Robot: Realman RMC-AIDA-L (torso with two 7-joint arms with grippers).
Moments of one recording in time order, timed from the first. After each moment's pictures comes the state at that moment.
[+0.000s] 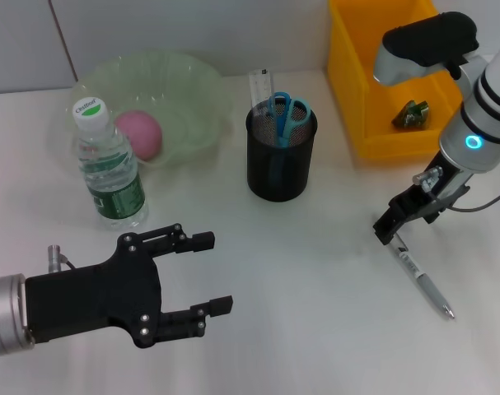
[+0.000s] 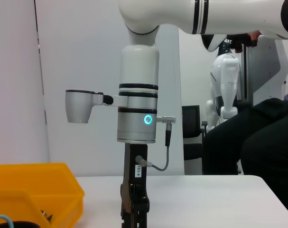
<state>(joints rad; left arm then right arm) -0.36 -2.07 1.15 0.62 1.55 1.66 -0.92 0.85 2.08 -1.17 -0.96 -2.89 -1.55 2.83</state>
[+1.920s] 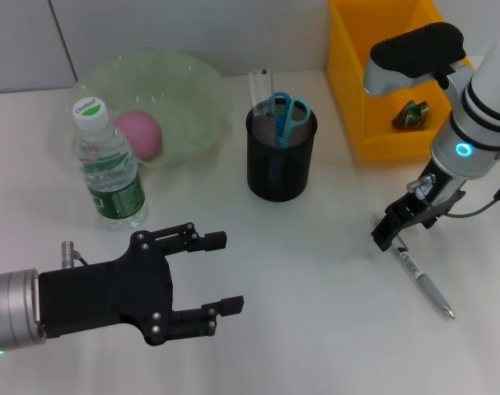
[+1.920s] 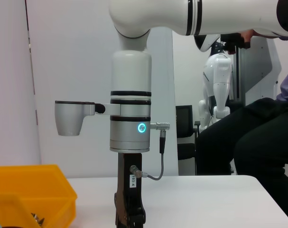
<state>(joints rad) -0.40 -2.07 1.17 0.58 1.55 1.65 -0.91 0.88 2.08 -1.19 -0.88 -2.89 -1.51 2.84</state>
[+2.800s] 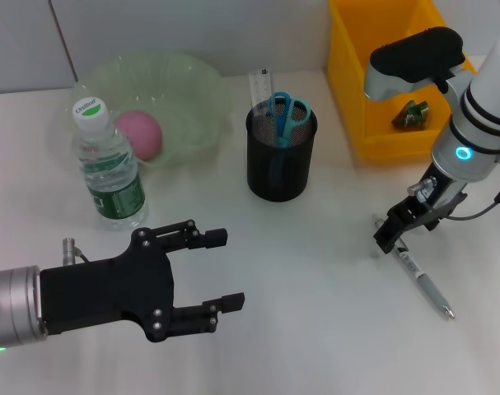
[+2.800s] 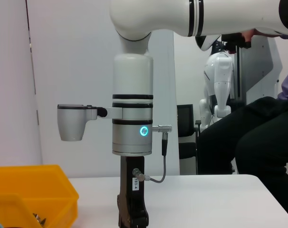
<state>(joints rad) -0.40 -2.07 1.17 0.58 1.55 1.64 -0.91 0.88 2.08 -1.20 -0.86 -2.91 -1.49 2.84</state>
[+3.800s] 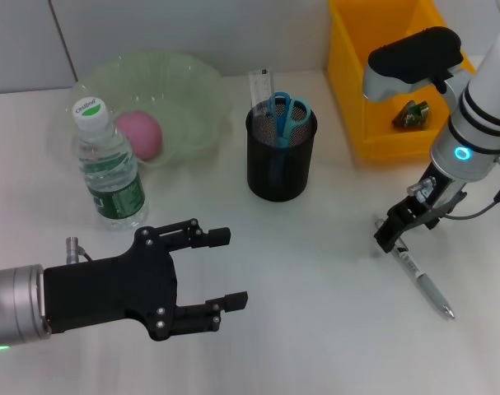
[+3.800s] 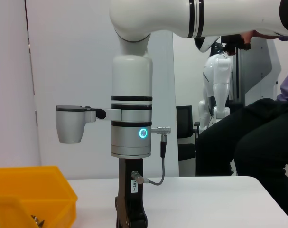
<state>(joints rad) -0.41 -2.07 1.17 0.57 1.55 1.64 -0.90 0.88 2.08 -1.21 -0.86 -2.91 -1.48 2.84</state>
